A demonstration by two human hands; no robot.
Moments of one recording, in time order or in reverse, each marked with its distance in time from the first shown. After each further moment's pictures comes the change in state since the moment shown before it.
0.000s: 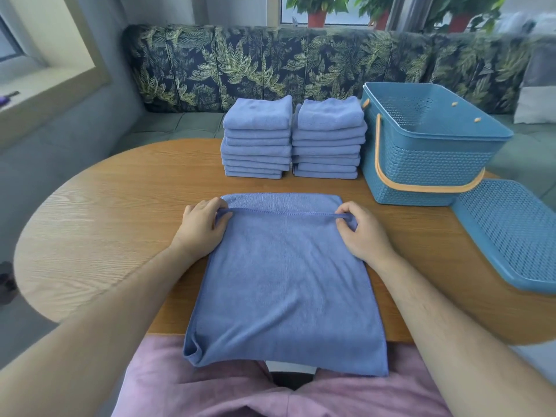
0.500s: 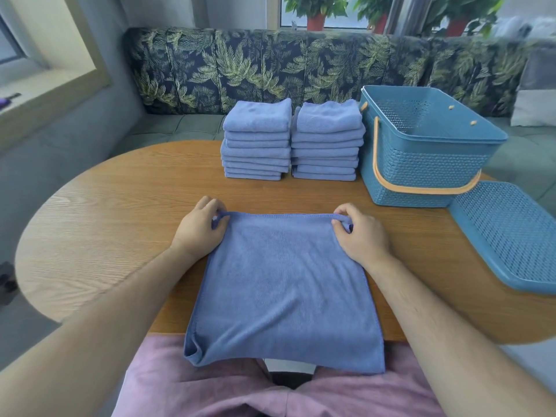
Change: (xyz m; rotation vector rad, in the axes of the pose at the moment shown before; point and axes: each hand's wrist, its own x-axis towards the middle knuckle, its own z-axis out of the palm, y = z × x) left_hand -0.002 0.004 -0.004 -0.034 -0.003 -0.064; right_hand -0.008 -0.015 -0.004 -0.237 0.043 0.070
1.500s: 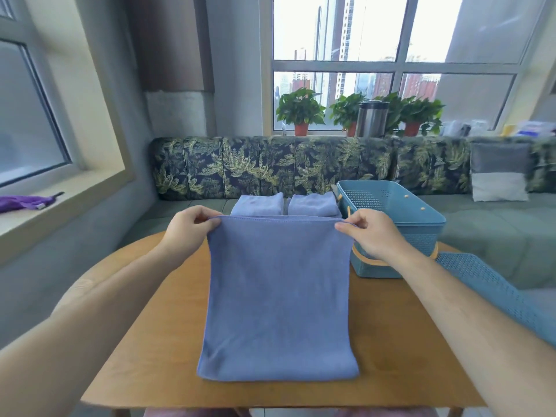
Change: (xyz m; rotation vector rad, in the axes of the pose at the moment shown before) left_hand 0.060 0.096 -0.160 -0.478 0.127 -0.173; right_hand 0.065 -0.077 -0.162 0.372 0.002 0.034
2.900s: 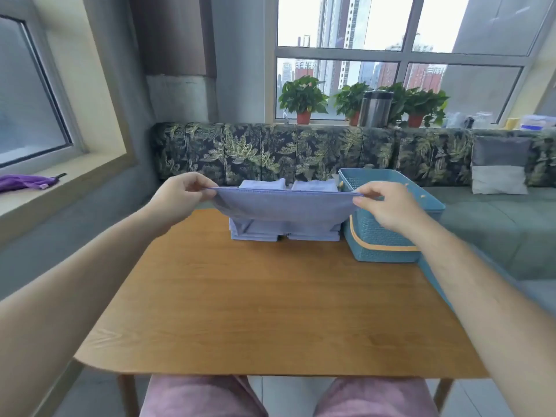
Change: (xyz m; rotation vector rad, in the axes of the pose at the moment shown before) left_hand -0.011 0.041 -0.039 0.064 -0.044 0.016; right_hand -0.017 -0.044 -0.040 -0.121 -0.026 -0.061
